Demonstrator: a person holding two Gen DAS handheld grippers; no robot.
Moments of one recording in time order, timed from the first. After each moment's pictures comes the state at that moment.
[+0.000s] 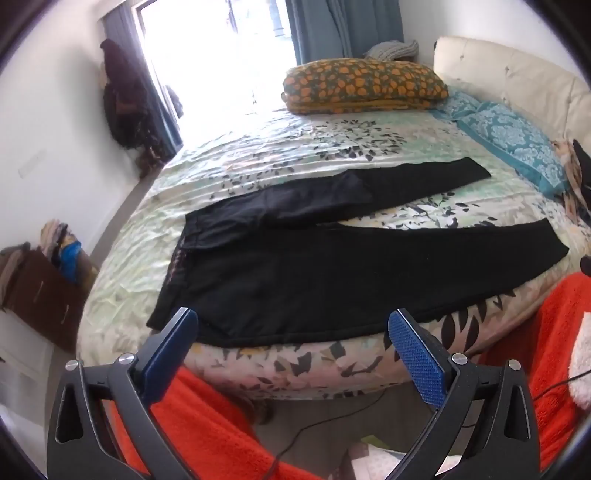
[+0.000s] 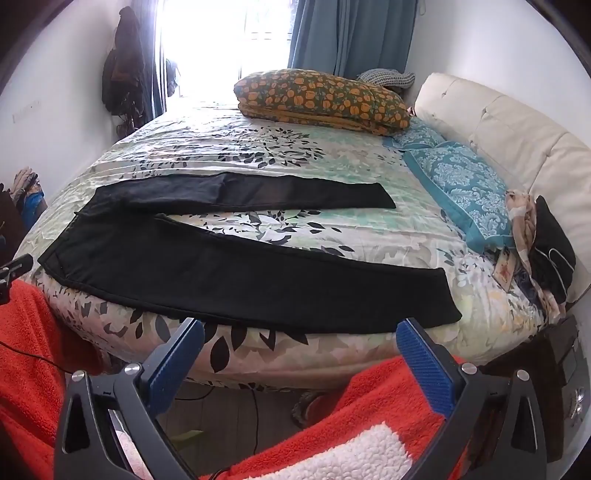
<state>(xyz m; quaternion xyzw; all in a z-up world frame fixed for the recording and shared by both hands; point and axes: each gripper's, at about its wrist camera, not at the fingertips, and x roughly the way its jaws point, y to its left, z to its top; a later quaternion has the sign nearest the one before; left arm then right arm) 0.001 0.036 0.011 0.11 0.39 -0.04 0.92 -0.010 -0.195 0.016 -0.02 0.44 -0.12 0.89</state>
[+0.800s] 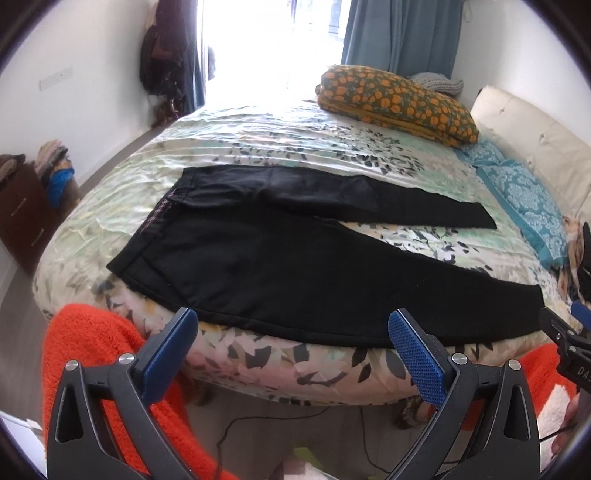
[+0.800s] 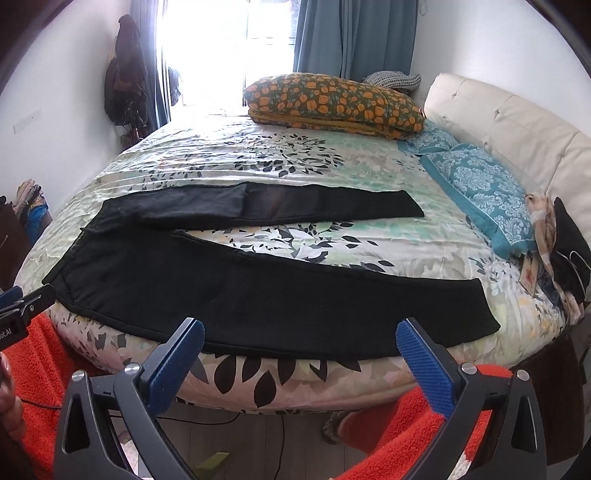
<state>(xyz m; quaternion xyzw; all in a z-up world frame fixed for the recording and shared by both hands) 0.004 0.036 -0.028 -0.04 0.40 0.00 0.91 0.023 -0.147 -0.011 0.00 0.41 -0.12 0.90</state>
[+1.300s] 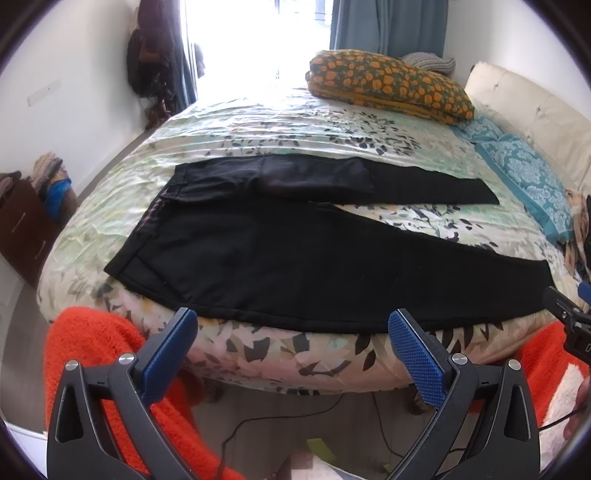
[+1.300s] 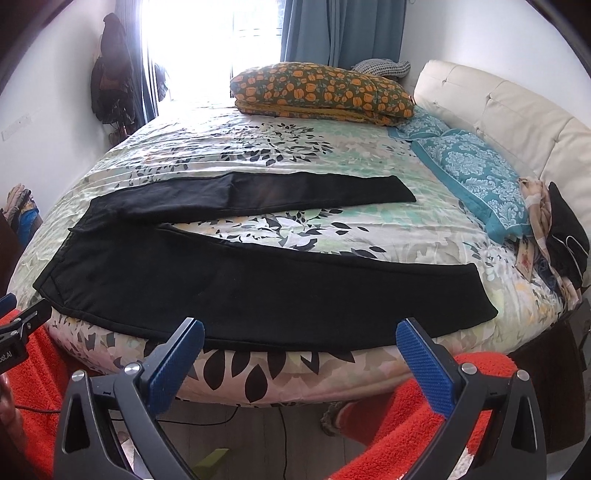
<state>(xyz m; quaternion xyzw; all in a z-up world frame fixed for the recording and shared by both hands) 0.009 0.023 -0.036 -0.01 0.43 0.00 0.90 0.027 -0.162 -0.020 0.02 0.43 -0.13 0.89</state>
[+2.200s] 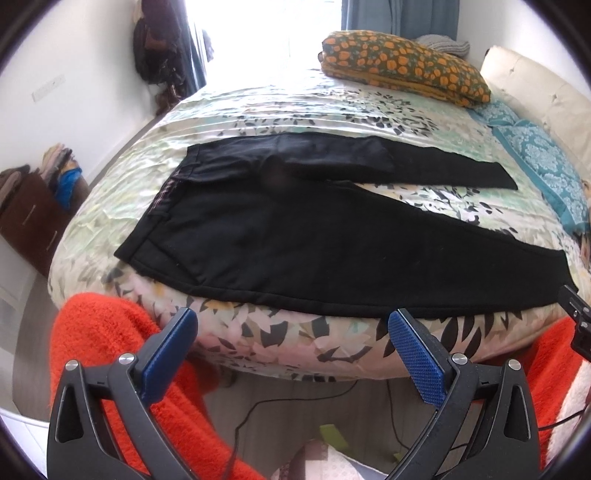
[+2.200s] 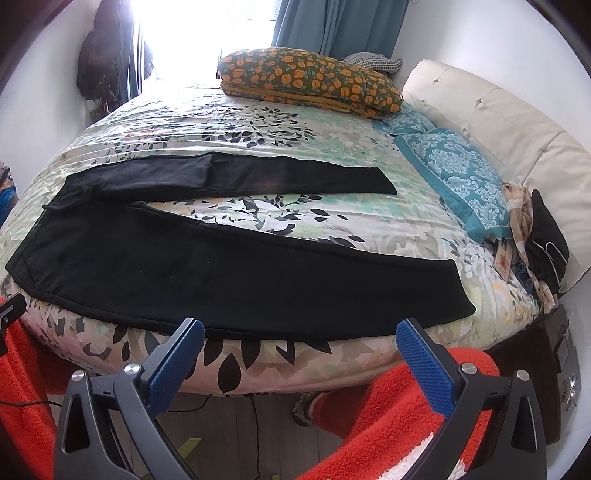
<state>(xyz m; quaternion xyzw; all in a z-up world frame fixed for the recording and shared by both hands) 0.012 0.030 -0.051 0.00 0.46 0.02 0.89 0.035 -0.155 -0.032 -0.03 0.46 -0.18 0.87</state>
